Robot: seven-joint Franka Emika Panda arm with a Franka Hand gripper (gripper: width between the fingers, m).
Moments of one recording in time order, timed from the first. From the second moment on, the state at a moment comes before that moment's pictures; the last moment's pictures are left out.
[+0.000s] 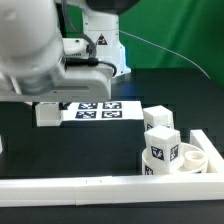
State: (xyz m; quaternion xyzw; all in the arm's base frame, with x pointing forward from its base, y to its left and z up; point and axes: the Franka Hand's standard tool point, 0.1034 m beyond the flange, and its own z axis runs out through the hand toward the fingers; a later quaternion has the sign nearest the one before) arm 0.553 -0.105 0.093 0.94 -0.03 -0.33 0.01
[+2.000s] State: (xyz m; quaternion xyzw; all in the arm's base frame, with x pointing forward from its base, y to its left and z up) arm 0.629 0.133 0.161 0.95 -0.12 0.27 -0.04
